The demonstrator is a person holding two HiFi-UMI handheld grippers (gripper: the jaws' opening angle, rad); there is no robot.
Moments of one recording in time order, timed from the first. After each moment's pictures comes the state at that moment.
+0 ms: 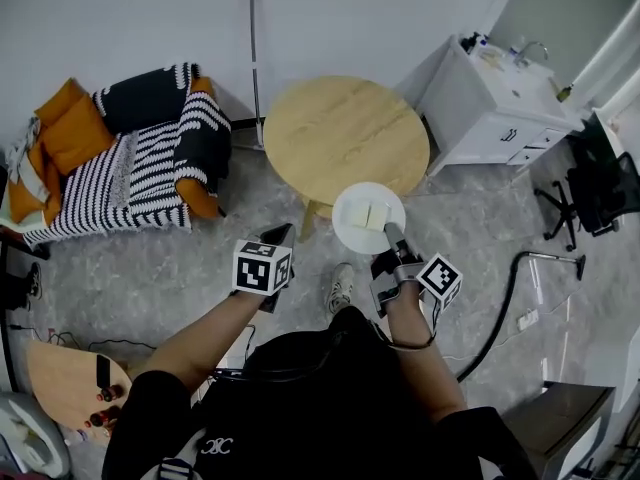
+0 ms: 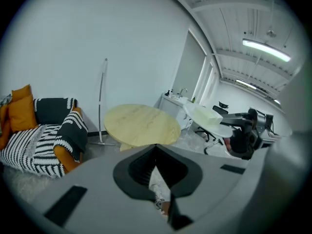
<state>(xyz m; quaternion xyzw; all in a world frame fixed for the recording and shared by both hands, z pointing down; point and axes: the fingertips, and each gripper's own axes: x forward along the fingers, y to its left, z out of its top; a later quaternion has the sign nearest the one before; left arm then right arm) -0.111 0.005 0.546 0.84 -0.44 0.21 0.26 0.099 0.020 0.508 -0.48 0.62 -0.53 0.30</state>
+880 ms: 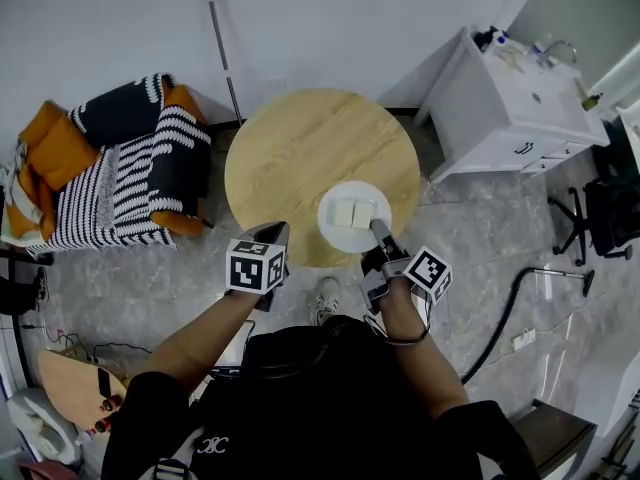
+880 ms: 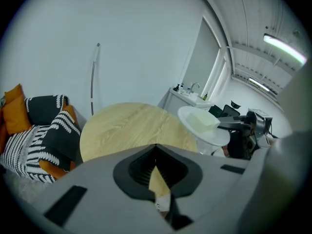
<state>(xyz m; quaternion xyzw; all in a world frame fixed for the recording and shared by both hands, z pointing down) -0.013 -0.173 0.562 0.80 -0.46 0.24 0.30 0.182 -0.173 0.542 -0.46 0.62 -0.58 0.25</state>
